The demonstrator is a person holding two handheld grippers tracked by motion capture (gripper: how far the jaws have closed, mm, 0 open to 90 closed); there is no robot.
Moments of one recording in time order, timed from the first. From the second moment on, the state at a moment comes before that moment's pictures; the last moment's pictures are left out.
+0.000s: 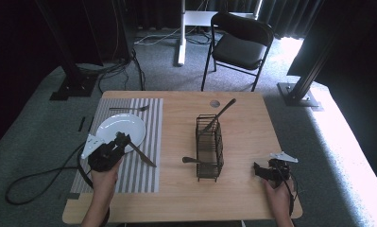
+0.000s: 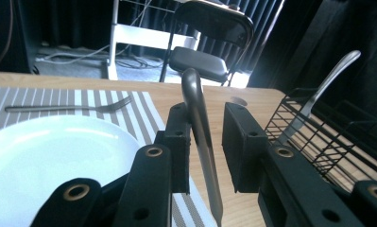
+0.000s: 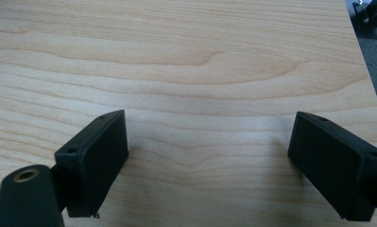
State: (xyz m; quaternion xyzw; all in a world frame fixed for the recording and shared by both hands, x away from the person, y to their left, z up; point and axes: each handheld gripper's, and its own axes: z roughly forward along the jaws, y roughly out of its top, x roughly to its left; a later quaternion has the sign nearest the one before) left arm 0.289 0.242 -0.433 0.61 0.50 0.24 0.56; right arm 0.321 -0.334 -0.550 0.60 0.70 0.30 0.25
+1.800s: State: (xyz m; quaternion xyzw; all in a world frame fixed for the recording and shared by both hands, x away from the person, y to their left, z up) left arm 0.284 0.327 -0.504 0.53 0.62 0.24 0.52; right arm 0.321 -0.333 -0.550 0.60 0.70 0.30 0.25
